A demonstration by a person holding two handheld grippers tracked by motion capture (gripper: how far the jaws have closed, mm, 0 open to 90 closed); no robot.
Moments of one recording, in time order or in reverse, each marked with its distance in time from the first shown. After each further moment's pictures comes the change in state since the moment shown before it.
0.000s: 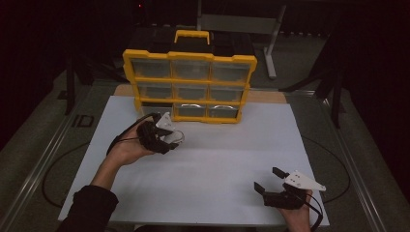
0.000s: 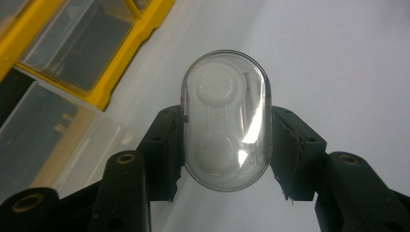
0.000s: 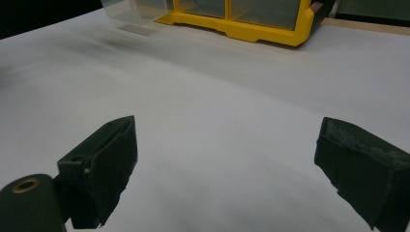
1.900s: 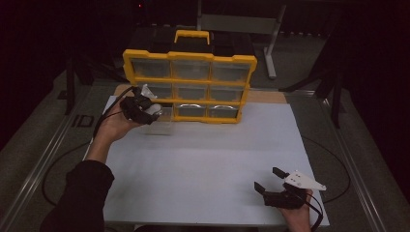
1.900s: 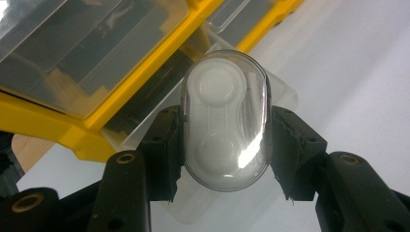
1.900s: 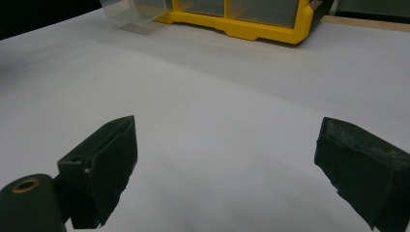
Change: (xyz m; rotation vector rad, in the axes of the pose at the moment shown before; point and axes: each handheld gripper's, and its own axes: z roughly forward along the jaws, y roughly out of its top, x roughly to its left) left arm 0.083 -0.010 -0.012 0.072 0.216 -0.219; right arm -0.002 -0.001 0.000 0.004 0.000 0.008
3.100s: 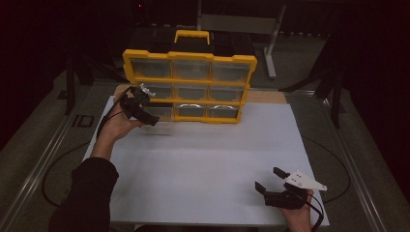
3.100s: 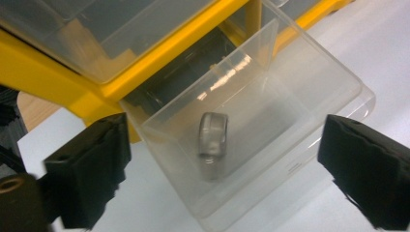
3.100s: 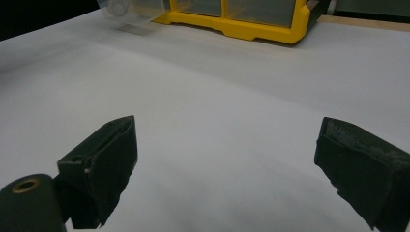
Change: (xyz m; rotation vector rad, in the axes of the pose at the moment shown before) left arm 0.013 -0.005 0.021 0.063 0.059 -0.148; right arm -0.001 0.000 -0.001 -0.003 -0.005 0.006
